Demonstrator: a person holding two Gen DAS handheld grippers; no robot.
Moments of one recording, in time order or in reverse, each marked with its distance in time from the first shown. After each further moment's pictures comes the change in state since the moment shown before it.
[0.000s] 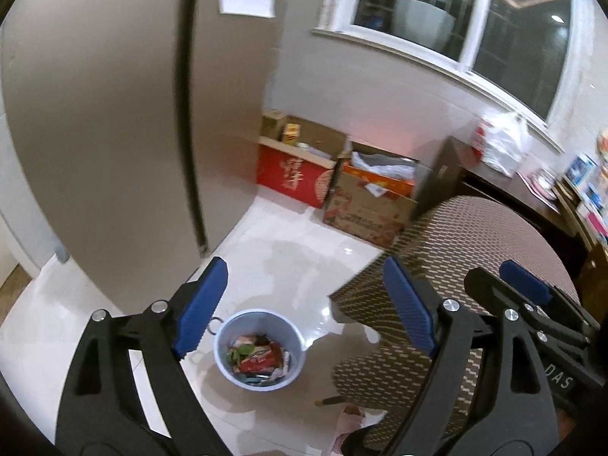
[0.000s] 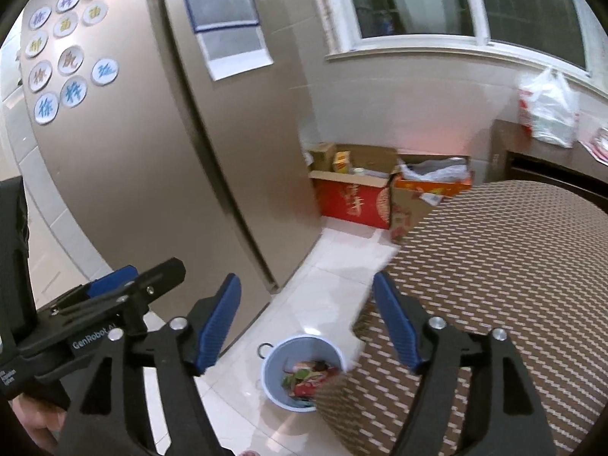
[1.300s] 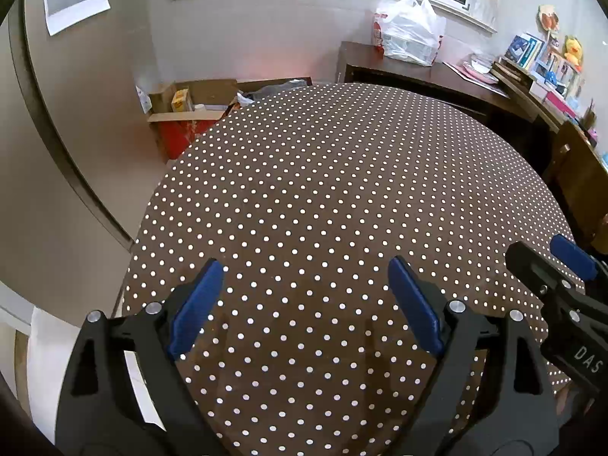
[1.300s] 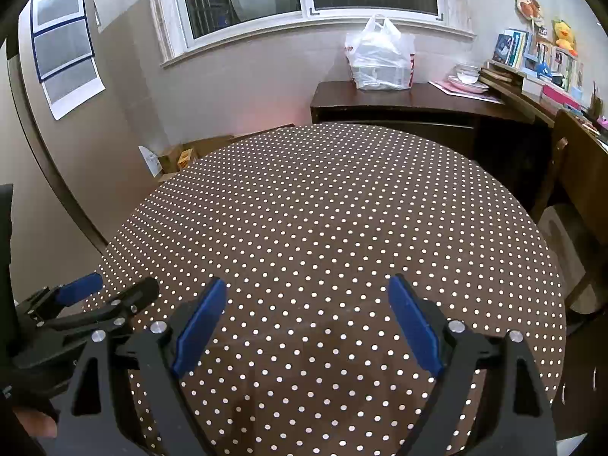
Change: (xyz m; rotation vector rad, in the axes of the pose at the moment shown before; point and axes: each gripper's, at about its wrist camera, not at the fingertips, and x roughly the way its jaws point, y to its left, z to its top) left arm 0.074 -0.266 -0.072 0.302 0.202 -0.108; right arm -0.103 -0.251 -0.070 0.225 0.040 -0.401
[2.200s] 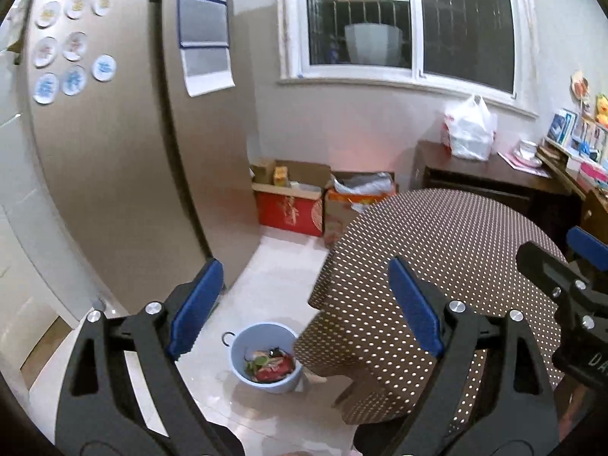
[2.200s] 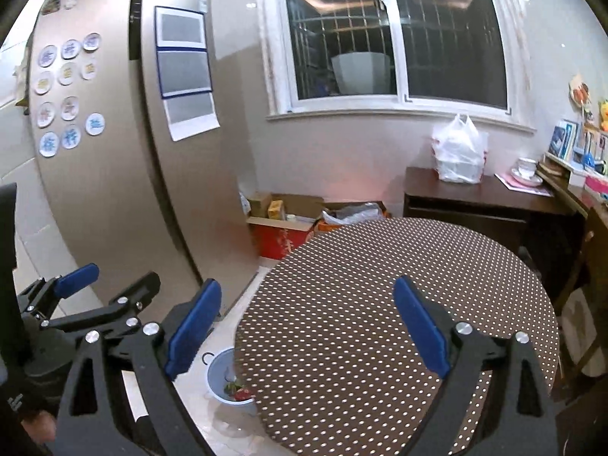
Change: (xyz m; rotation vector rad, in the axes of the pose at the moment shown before) left arm -0.228 0.090 -0.045 -0.117 -0.343 0.266; right arm -0.185 0.142 -0.011 -0.198 -0.255 0.220
